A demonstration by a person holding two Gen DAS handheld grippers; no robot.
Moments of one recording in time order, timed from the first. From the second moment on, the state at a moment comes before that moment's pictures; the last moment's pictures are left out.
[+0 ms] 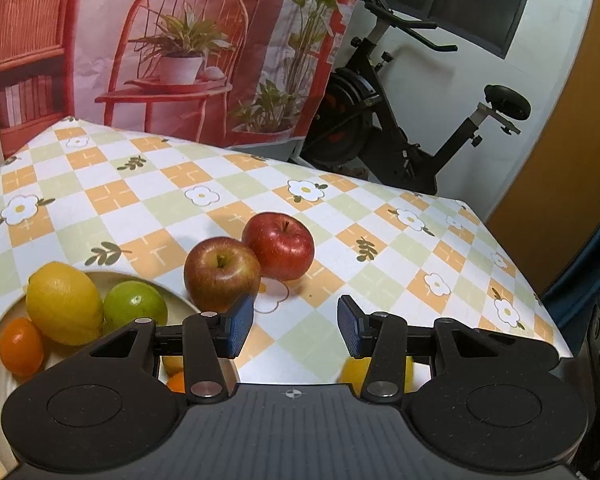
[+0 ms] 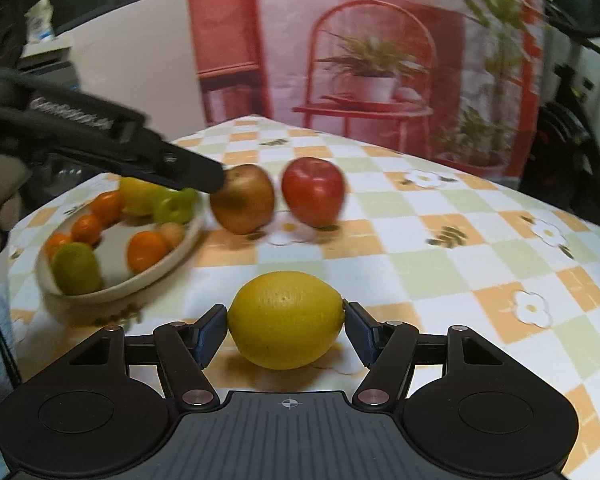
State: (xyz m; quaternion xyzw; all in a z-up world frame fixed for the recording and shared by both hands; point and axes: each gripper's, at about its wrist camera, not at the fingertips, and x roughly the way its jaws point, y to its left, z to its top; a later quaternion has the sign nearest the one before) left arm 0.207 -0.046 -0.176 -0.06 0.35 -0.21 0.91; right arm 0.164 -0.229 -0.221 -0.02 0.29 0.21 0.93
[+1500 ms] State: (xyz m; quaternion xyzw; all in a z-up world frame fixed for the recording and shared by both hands) left arm 0.224 -0.078 -0.203 -0.08 0.42 -0.31 0.85; right arm 0.161 -0.231 -0.231 0.03 0.28 0.23 0.93
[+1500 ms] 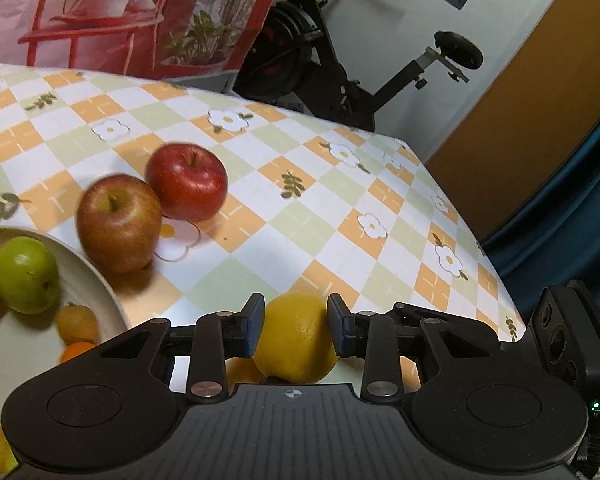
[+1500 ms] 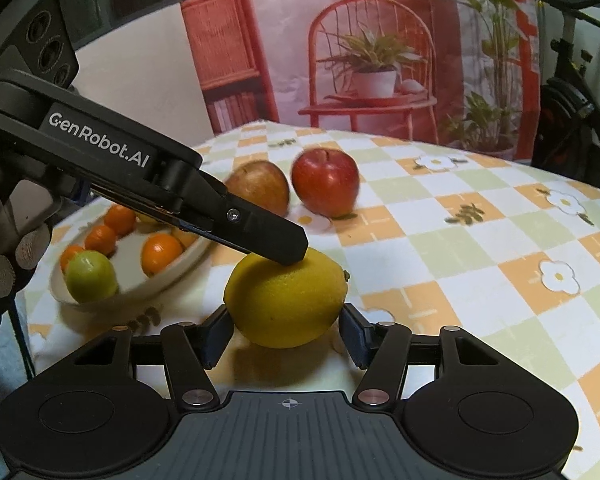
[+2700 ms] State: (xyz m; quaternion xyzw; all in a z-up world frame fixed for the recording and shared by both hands) left arm 0.218 0.088 -0.183 -0.13 0.40 -0.17 0.89; right arm 0.238 -0.052 -0.199 -0.06 0.33 0.38 0.86
